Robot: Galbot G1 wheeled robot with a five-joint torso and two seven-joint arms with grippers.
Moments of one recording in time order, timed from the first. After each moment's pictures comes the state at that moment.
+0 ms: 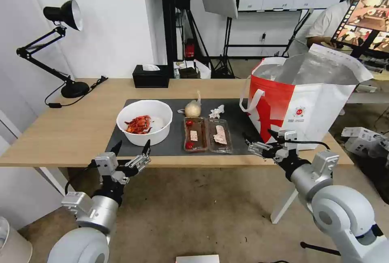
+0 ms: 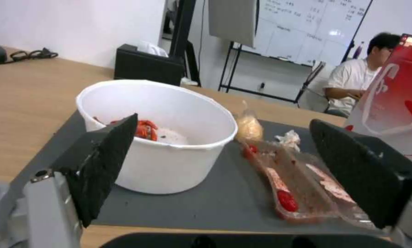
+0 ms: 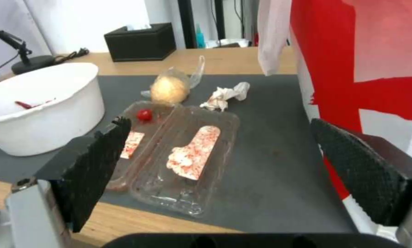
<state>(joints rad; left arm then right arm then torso) 1.60 -1.30 -0.55 -2.36 -0.49 0.20 -0.08 -1.34 1.02 0.54 2.26 0.72 -0.49 0.09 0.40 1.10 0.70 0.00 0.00</state>
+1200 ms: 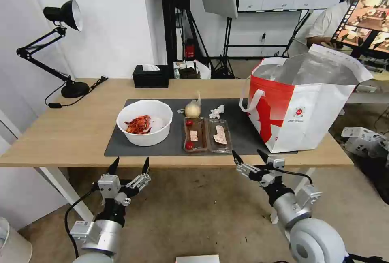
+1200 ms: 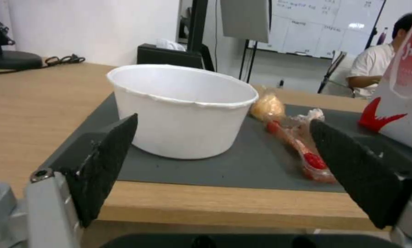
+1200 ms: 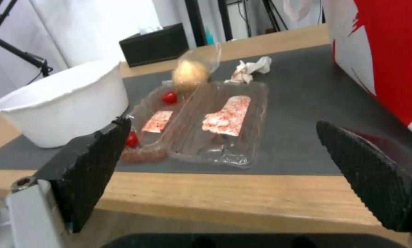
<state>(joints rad) 1.75 -1.38 -0.53 -2.29 -0.29 -0.02 -0.02 -1.51 1.08 0.39 2.22 0.63 -0.18 0.11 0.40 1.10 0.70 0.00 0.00</state>
